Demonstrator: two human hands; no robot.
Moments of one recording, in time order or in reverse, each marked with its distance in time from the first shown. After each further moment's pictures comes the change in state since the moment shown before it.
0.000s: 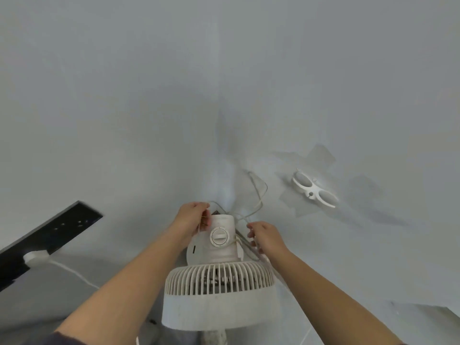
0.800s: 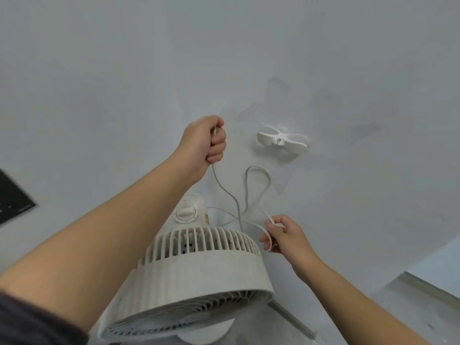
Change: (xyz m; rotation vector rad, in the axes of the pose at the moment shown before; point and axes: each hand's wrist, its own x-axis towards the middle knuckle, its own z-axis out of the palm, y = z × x) left_hand -0.044 0.030 0.095 -0.099 -0.381 0.635; right_hand 0.016 0.115 -0.055 0.243 0.097 -0.469
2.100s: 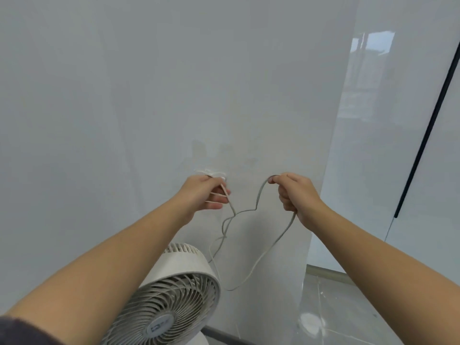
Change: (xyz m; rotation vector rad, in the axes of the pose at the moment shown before) left_hand -0.096 -0.006 0.081 0.392 -0.300 0.014; right_hand -0.129 -0.127 -0.116 0.097 0.398 -0.363
